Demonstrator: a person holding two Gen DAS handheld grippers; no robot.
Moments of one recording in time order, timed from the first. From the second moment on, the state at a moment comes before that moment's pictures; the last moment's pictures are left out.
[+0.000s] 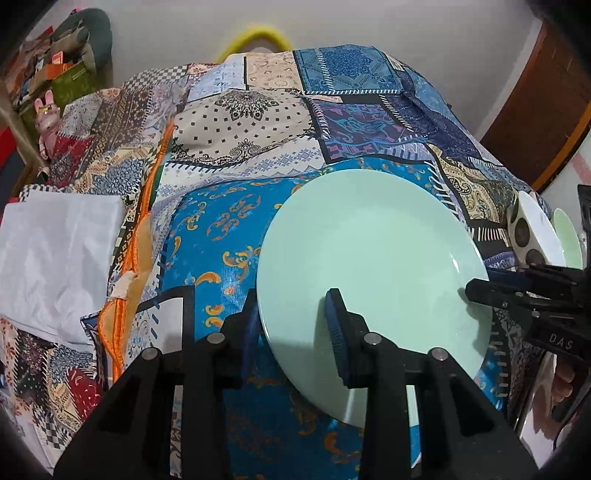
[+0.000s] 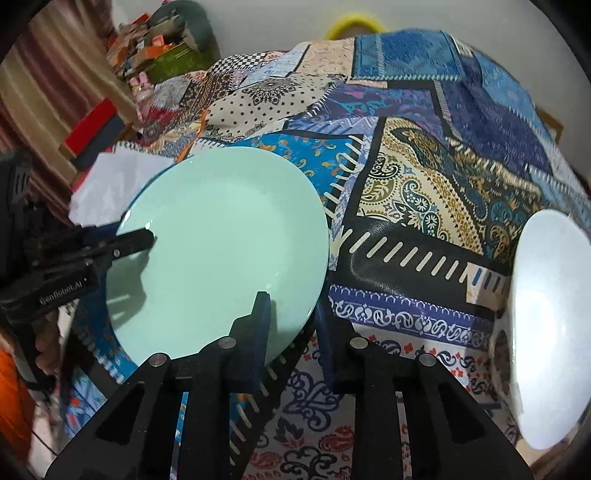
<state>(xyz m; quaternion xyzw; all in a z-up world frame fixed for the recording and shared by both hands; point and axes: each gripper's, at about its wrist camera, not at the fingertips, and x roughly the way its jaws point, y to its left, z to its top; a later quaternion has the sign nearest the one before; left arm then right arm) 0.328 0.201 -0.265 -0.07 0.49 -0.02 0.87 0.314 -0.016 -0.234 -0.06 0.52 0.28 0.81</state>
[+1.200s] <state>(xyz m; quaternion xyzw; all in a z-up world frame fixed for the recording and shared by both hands) 0.259 0.179 -0.197 -0.09 0.44 -0.02 0.89 0.266 -0.049 -0.186 -0.02 0.47 0.30 0.83</state>
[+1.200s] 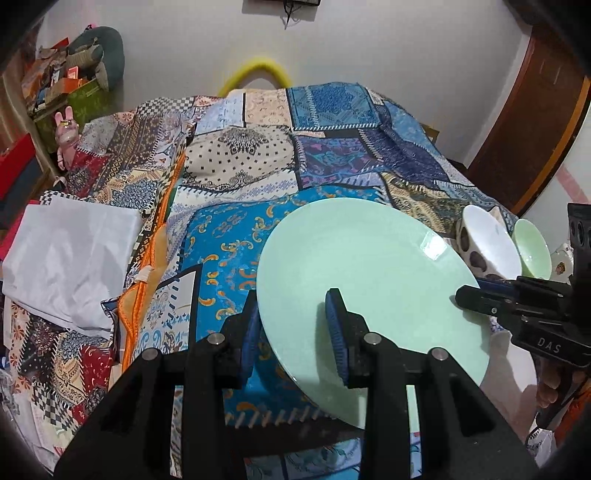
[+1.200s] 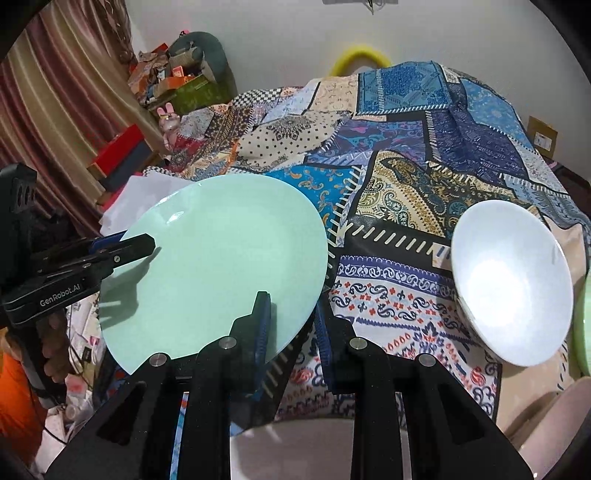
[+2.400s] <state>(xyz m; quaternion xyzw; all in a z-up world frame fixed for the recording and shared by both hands) 0.157 0.088 -0.121 -0.06 0.40 -0.04 0.91 0.178 -0.136 -0.135 0.02 0.42 0.30 0.86</state>
